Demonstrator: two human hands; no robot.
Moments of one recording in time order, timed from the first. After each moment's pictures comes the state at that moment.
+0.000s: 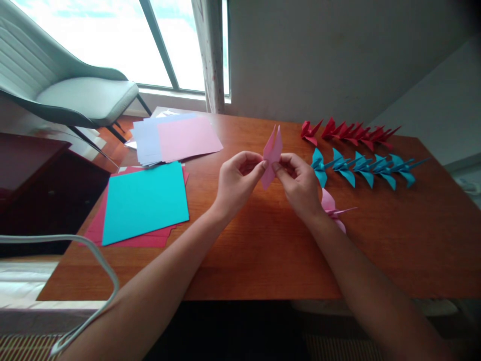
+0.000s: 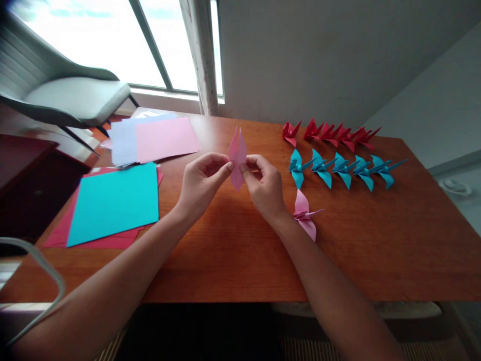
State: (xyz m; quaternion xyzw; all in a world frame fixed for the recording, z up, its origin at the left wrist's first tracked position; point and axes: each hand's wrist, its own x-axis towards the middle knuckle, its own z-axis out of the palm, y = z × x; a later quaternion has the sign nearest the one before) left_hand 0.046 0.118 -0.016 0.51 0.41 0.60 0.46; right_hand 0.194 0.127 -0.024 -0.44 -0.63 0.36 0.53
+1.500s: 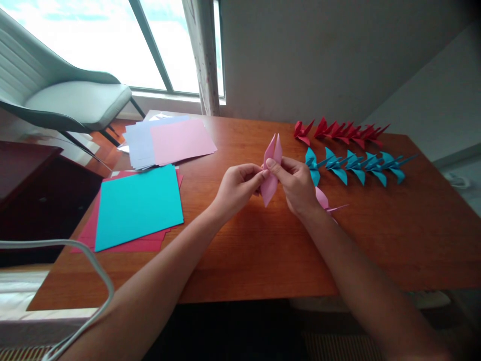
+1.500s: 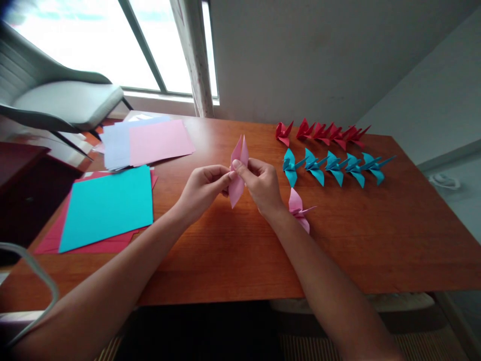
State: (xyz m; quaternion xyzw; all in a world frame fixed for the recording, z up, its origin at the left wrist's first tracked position) left_hand 0.047 0.114 -0.010 0.51 0.40 0.47 0.59; right_hand 0.196 0.128 -0.016 -0.44 -0.54 0.48 0.54
